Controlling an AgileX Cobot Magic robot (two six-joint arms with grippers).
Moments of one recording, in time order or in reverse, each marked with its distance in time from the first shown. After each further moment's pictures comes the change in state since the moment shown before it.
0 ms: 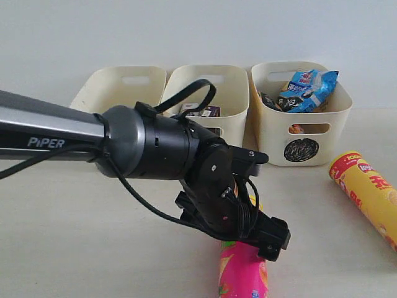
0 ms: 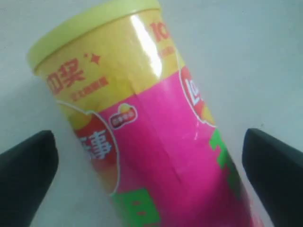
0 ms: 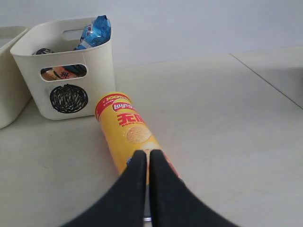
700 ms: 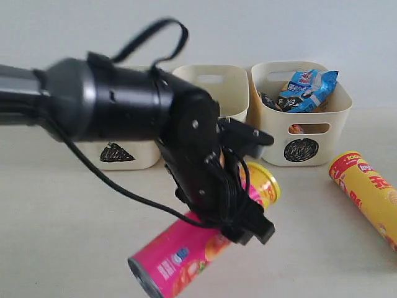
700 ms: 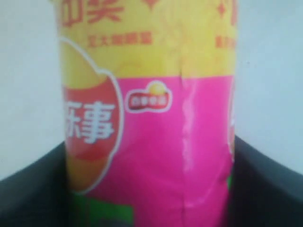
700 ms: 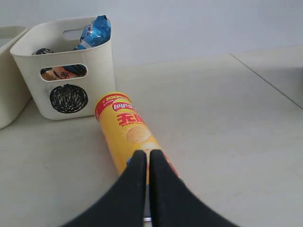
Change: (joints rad) left arm 0.005 -0.153 -0.004 0.017 0.190 0.256; right arm 0.000 0.000 0.000 0.000 0.000 0.000
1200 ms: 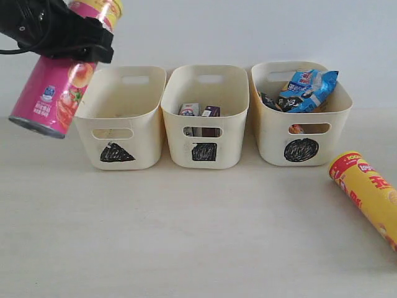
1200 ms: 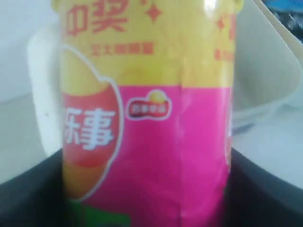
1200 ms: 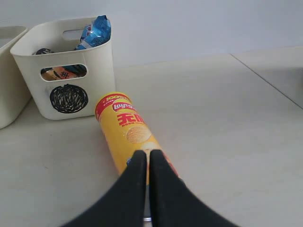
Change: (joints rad) left arm 0.543 -0.360 0.000 0.034 -0.188 0.101; right arm 0.000 0.000 0.000 0.000 0.002 0.000
